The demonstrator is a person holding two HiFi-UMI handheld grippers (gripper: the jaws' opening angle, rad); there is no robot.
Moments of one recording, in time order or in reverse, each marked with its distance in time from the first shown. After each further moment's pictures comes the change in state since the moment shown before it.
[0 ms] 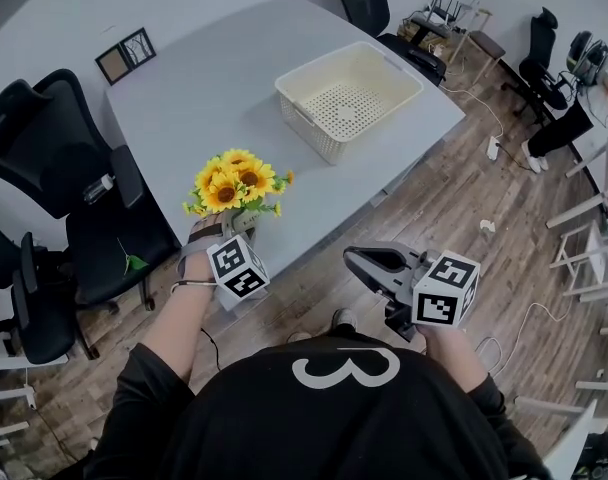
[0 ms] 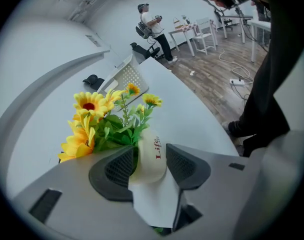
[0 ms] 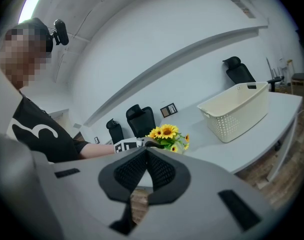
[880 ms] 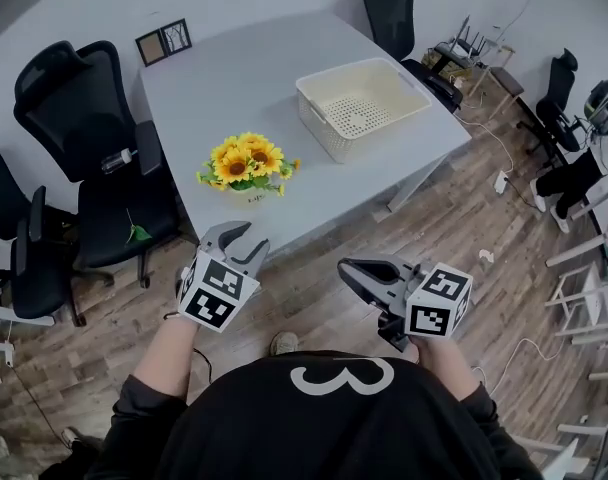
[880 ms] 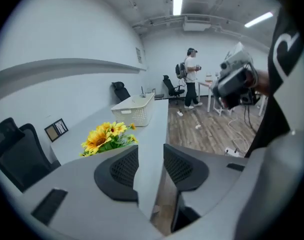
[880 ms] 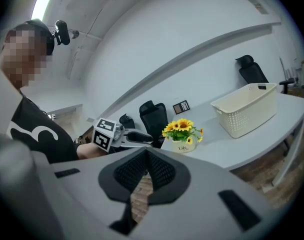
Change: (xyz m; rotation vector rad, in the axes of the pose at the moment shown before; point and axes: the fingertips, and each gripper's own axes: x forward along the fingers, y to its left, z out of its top) left arm -0.160 -0.040 0.054 -0.566 -0.327 -0.058; right arm -0.039 0.053 -0.027 -0.063 0.036 0.119
